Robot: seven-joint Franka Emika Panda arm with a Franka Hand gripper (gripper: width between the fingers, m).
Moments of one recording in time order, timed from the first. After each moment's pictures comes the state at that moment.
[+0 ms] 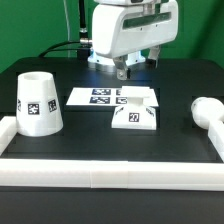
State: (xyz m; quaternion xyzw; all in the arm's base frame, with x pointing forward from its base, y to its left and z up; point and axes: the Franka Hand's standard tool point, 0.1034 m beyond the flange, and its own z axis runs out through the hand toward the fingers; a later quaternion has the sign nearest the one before) arm 0.489 0.012 0.104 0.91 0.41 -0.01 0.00
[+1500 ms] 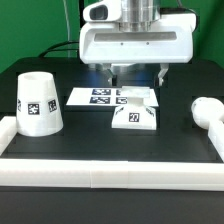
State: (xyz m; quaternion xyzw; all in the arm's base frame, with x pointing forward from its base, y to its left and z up) arm 0.460 0.010 0.067 1.00 -0.06 0.00 -0.02
